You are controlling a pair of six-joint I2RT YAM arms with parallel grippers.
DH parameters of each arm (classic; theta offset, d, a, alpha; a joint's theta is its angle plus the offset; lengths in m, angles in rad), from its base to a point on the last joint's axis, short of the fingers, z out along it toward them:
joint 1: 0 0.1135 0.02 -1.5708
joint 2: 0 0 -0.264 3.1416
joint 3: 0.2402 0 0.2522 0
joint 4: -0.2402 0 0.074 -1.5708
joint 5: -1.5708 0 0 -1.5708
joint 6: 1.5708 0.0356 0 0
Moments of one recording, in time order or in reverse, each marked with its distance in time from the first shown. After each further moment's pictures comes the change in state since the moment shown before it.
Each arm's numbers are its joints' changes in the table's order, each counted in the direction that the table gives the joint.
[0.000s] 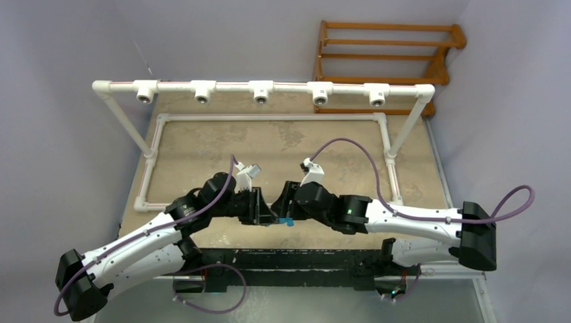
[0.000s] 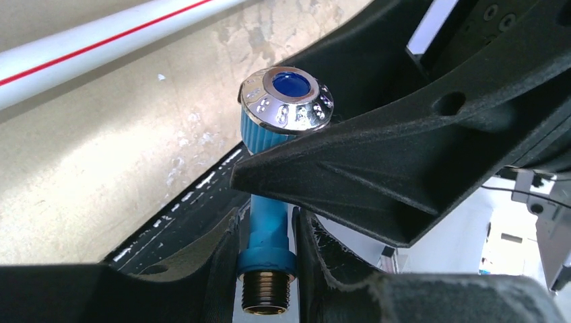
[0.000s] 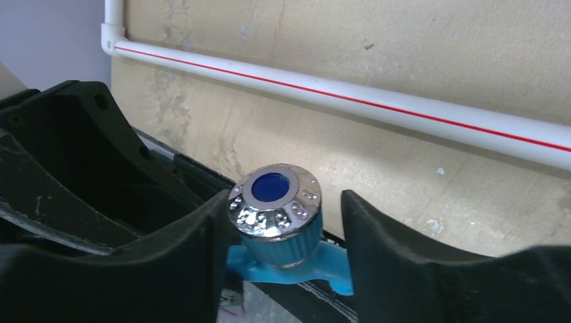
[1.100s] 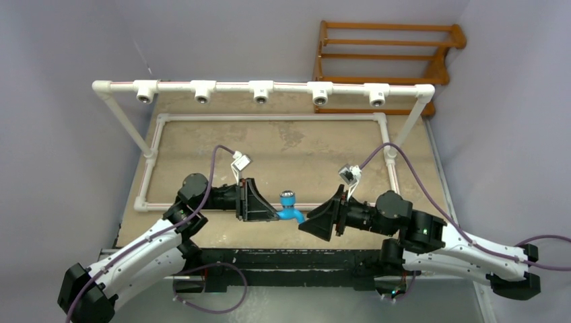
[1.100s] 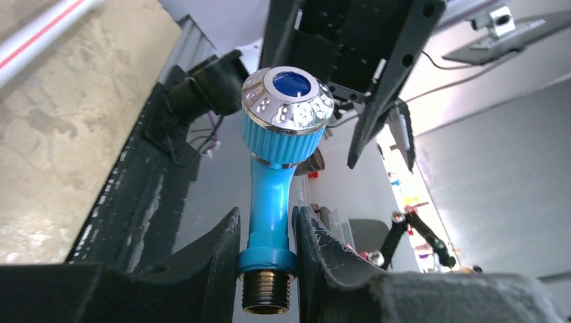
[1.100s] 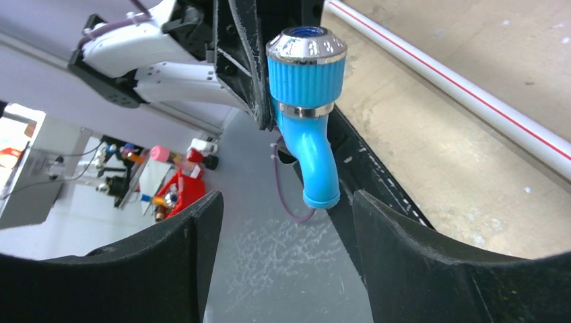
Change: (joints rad) left arm 0.162 -0.072 -0.158 0.718 -0.487 -0.195; right arm 0.000 -0.666 -0.154 -0.019 0.344 -0.270
